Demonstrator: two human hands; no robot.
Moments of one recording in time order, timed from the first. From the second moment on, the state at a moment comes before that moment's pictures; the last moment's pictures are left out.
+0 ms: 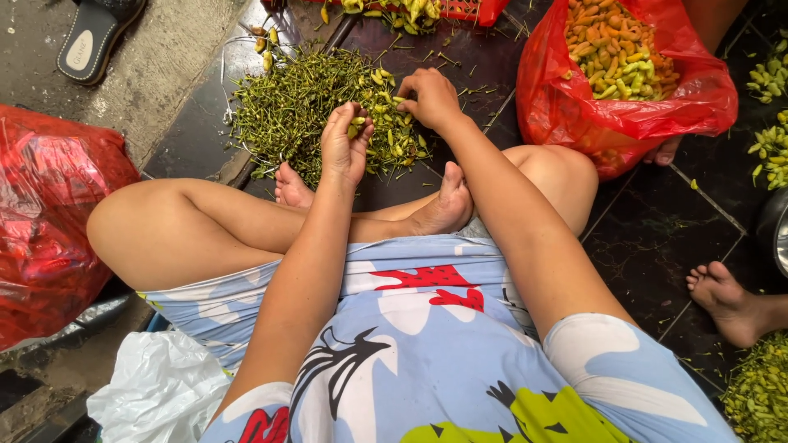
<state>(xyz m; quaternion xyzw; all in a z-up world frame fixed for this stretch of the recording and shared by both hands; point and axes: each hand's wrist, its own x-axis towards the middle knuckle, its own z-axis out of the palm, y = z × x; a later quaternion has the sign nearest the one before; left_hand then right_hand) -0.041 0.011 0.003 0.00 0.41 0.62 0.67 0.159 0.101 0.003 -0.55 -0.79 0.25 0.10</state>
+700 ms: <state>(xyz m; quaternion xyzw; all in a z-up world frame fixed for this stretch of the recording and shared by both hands) -0.026 0.006 -0.023 0.15 0.36 0.50 0.77 0.157 0.073 0.079 -0.33 -0.67 0.65 0.14</state>
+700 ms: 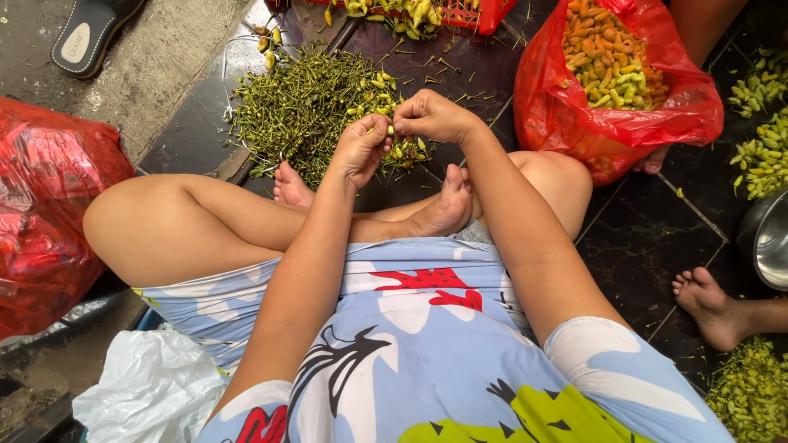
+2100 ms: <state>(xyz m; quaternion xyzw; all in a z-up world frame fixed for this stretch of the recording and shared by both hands) -0.052 0.027 0.007 -0.03 0.47 0.65 0.60 0.155 0.090 0.077 -0.56 -0.75 0.35 0.07</state>
